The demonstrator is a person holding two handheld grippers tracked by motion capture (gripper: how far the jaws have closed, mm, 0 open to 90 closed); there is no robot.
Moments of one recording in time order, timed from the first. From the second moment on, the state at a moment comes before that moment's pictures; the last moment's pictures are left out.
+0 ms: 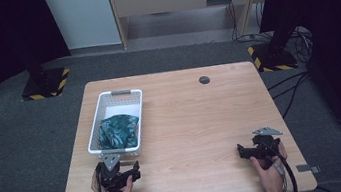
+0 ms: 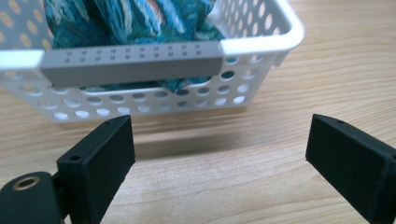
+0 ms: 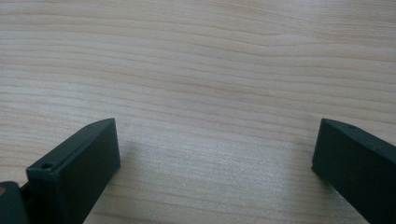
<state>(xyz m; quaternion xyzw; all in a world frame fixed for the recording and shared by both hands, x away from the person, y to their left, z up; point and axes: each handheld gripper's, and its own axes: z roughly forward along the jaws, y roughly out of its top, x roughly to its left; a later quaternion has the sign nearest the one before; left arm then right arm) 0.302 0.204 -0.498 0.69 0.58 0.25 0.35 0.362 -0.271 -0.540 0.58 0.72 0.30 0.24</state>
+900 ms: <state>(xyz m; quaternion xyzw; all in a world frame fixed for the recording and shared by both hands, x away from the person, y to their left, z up) 0.323 0.223 -0.449 0.68 0.58 0.24 0.38 0.362 -0.271 -0.540 0.57 0.72 0.30 0.24</state>
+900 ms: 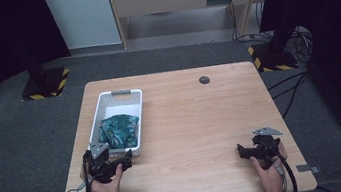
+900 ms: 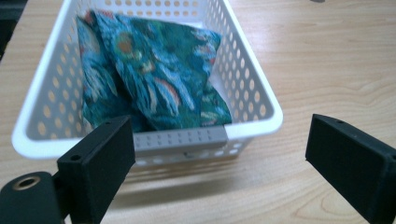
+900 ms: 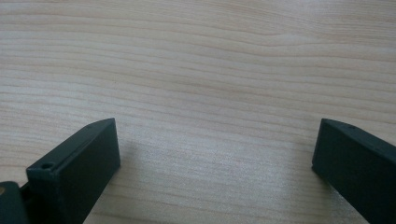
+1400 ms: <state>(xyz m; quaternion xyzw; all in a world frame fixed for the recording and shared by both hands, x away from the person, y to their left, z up) 0.344 0.230 -0.441 0.68 0.58 0.23 0.38 0.362 -0.271 -0.540 0.58 0.72 0.30 0.24</state>
